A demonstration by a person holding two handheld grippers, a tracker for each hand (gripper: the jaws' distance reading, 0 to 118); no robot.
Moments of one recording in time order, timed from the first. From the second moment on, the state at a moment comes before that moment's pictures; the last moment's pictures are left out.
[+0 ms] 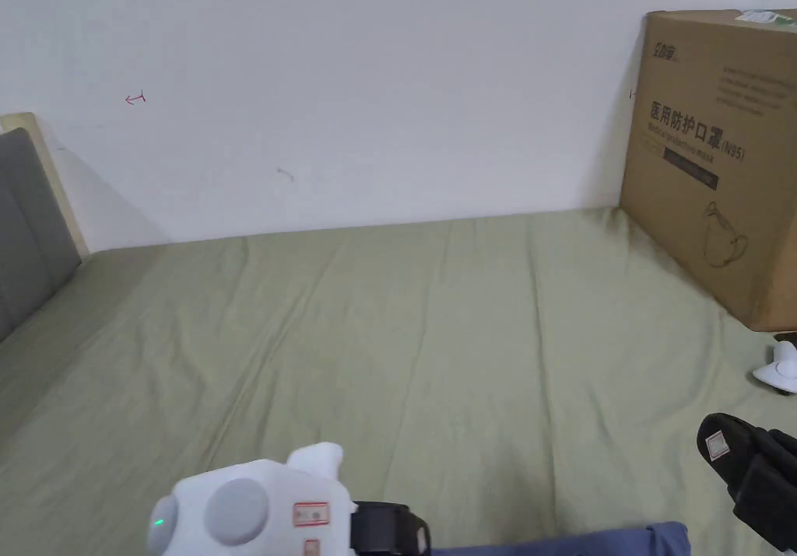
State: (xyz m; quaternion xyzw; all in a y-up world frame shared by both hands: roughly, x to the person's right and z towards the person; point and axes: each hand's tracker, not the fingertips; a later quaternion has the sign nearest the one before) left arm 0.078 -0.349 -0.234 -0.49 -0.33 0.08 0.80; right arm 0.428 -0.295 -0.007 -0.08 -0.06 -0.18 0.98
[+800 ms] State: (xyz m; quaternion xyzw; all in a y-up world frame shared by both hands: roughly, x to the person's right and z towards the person) left arm 0.174 -0.433 -0.201 -0.56 -0.37 0.04 0.74; right arm 0.428 -0.290 -0.009 -0.10 -0.05 -0.17 0.98
